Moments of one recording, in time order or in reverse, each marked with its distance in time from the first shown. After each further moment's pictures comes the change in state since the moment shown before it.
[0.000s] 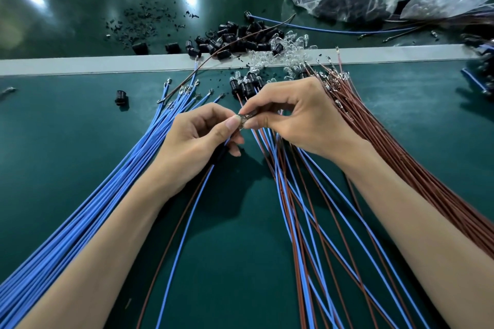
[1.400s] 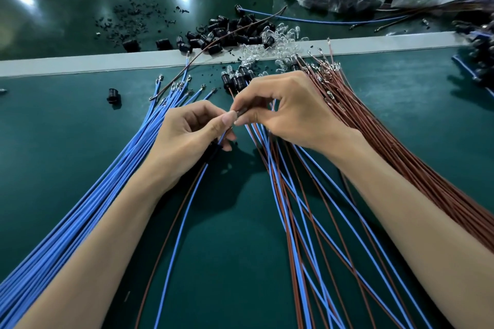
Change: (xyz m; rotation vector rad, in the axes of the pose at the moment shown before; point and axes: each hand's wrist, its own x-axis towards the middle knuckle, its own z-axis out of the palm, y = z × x) left_hand -0.002 0.000 0.000 0.043 0.057 -0.055; right_hand 0.000 0.002 0.005 -0.085 -0.011 -0.088
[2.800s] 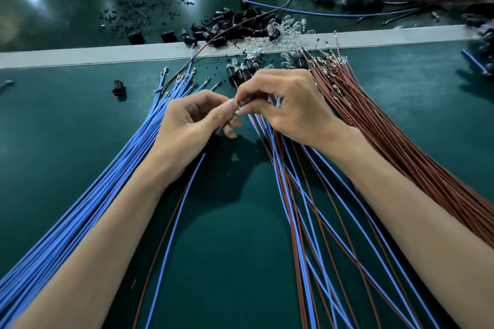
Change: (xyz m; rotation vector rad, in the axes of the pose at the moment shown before) left_hand -0.001 -0.004 -0.005 -0.022 0.014 0.017; right_hand -0.002 0.006 0.012 -0.096 0.096 -0.081
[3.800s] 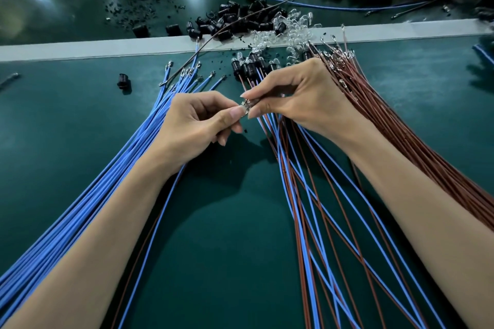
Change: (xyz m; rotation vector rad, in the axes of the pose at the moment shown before) left_hand -0.001 0.004 -0.002 0.079 -0.059 0.017; right_hand -0.001 0.000 -0.009 0.358 -0.094 0.237
